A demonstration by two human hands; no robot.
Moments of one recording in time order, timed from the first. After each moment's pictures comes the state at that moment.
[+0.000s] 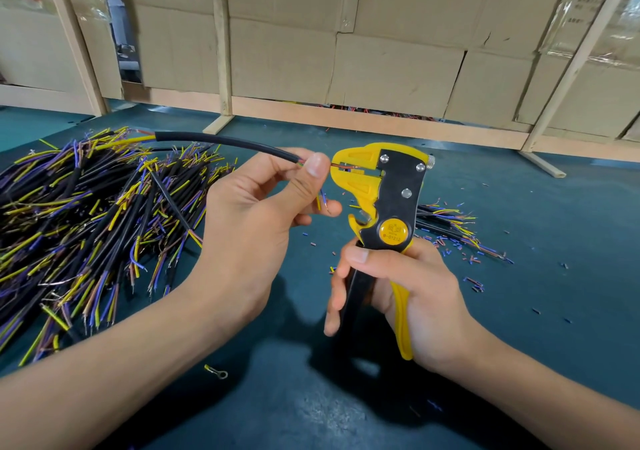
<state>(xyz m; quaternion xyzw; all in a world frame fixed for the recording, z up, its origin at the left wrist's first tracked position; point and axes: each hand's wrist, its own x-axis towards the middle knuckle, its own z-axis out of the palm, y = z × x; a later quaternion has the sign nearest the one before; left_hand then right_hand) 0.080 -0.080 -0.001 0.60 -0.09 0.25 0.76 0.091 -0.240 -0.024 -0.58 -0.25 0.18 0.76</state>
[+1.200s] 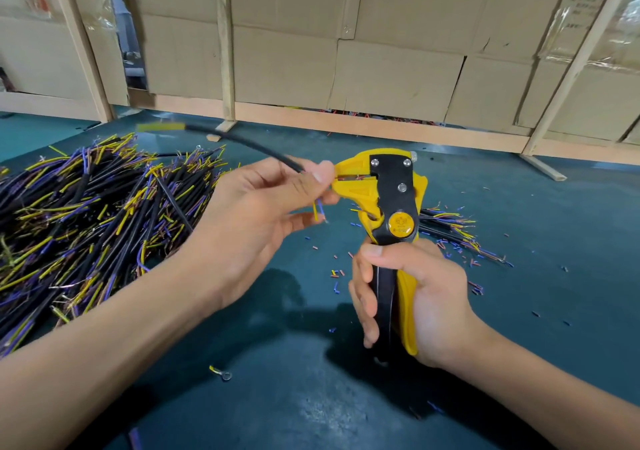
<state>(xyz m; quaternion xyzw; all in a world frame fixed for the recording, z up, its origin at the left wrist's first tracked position) 0.086 -0.064 0.012 0.60 -0.10 0.11 0.79 0.095 -0.243 -0.022 -0.57 -0.22 0.19 0.76</state>
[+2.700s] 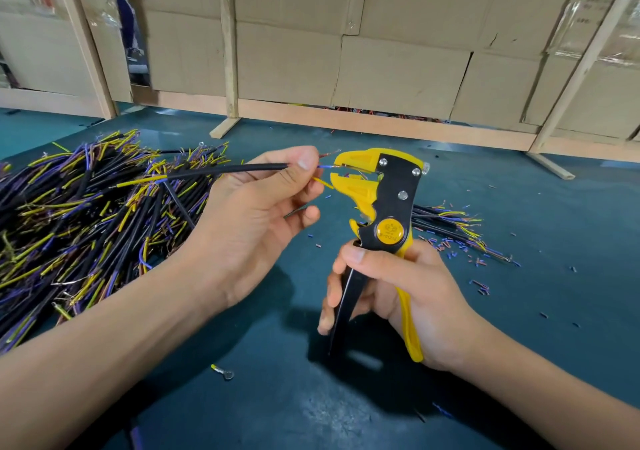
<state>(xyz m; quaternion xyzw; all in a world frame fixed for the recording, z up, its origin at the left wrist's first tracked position) 0.090 -0.063 0.007 0.50 -0.06 0.10 0.86 0.098 -0.241 -0.026 -0.58 -0.25 0.23 0.74</state>
